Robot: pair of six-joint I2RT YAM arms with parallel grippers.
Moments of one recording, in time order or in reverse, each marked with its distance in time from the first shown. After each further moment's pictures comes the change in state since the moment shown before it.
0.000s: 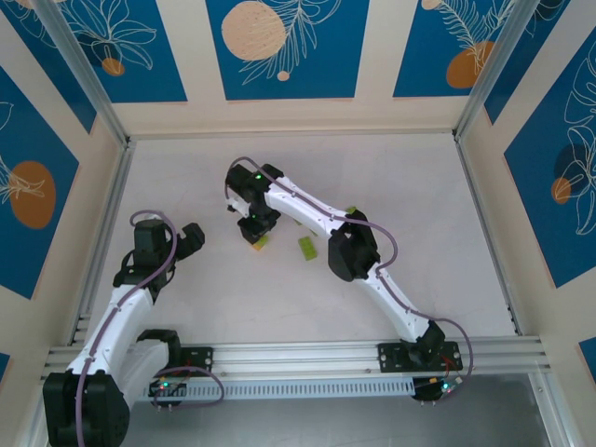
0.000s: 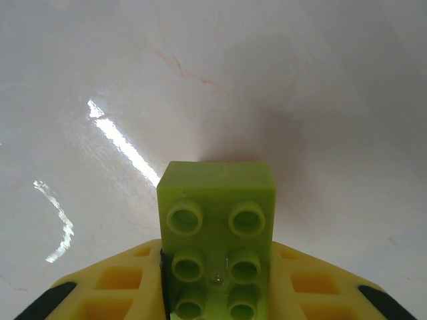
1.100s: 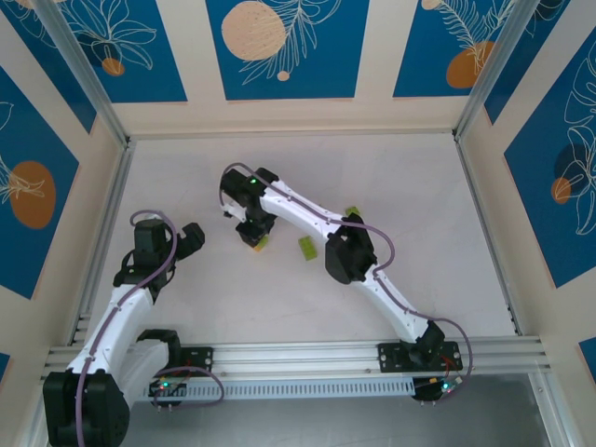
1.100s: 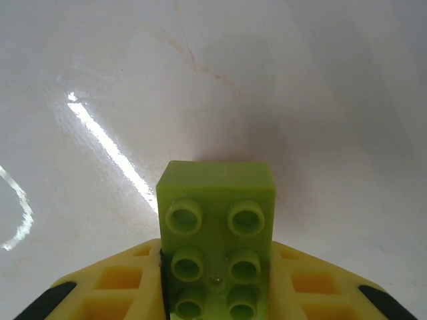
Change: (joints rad) left arm 0.000 0.004 0.000 0.006 0.000 0.000; right arm 0.025 0.013 0.018 -0.027 0.063 -0.079
